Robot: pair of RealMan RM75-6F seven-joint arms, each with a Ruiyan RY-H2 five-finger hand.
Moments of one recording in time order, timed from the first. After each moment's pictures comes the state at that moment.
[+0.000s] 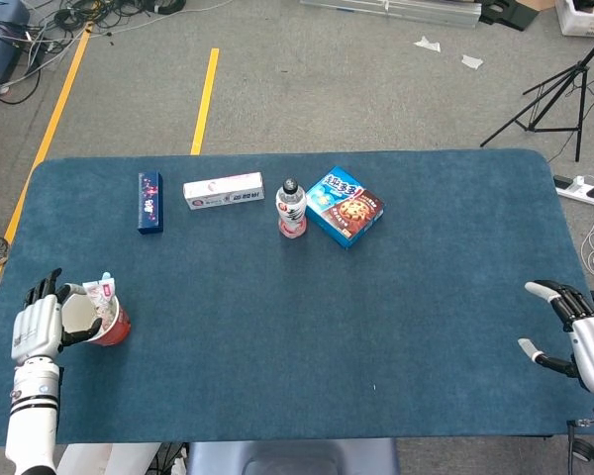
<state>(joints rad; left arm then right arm) -0.38 -1.19 -0.23 -2.03 0.67 1.45 0.42 0.06 -1.03 0.06 -1.59 -1.59 1.57 0.21</state>
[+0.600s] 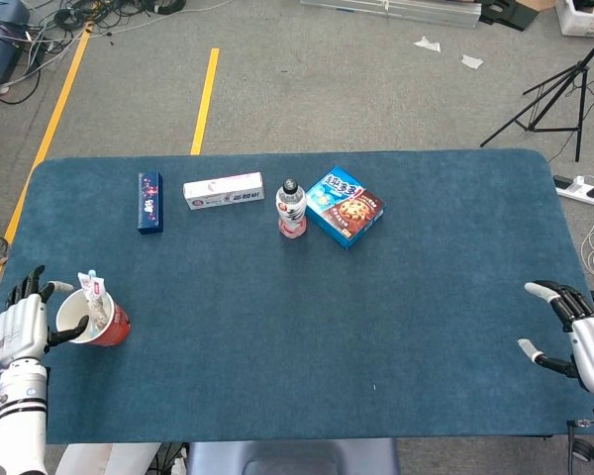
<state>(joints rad) -0.35 -1.16 -0.23 -2.04 0.71 1.50 0.41 0.06 -1.03 0.06 -1.59 -1.59 1.57 0.21</state>
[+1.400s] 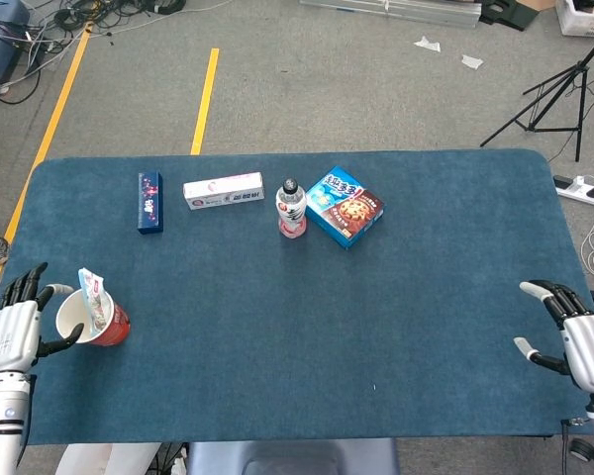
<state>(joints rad) -0.27 -1.05 -0.10 -1.97 1.11 1.42 0.25 0.07 -1.06 0.07 -1.60 -1.57 1.55 0.13</state>
